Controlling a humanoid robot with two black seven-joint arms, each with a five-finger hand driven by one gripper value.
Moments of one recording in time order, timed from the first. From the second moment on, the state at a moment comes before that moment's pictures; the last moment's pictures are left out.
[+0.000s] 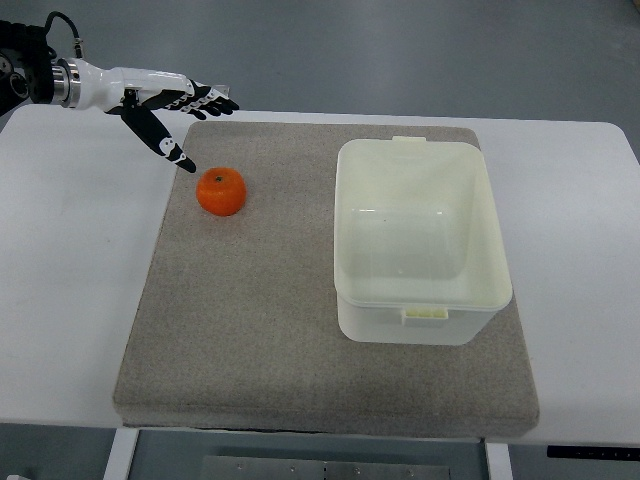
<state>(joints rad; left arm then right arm) -1.44 0.53 0.31 -0.60 0.90 -0.58 -0.61 0.03 0.00 -0.05 0.13 0.02 -0.15 0.17</state>
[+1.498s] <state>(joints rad) -1.37 0.40 0.33 -0.62 1.37 -0.26 -0.61 0.03 0.00 -0.05 0.13 0.02 -0.15 0.17</state>
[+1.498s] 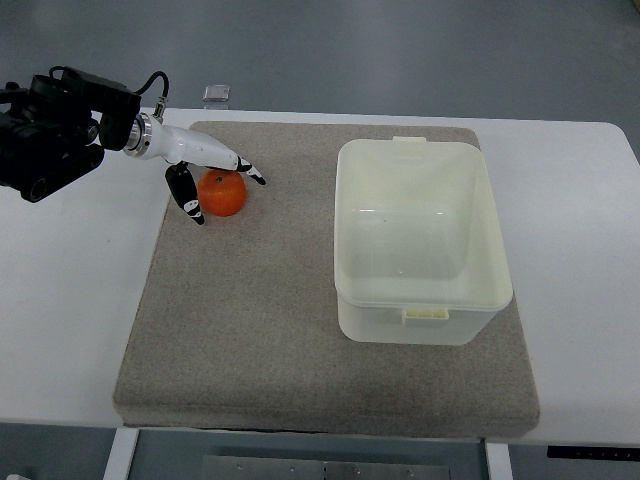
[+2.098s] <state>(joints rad) -1.36 0.40 0.40 -0.61 1.37 -0.19 -0.61 0.03 0.00 -0.05 0.13 0.02 -0.15 0.17</state>
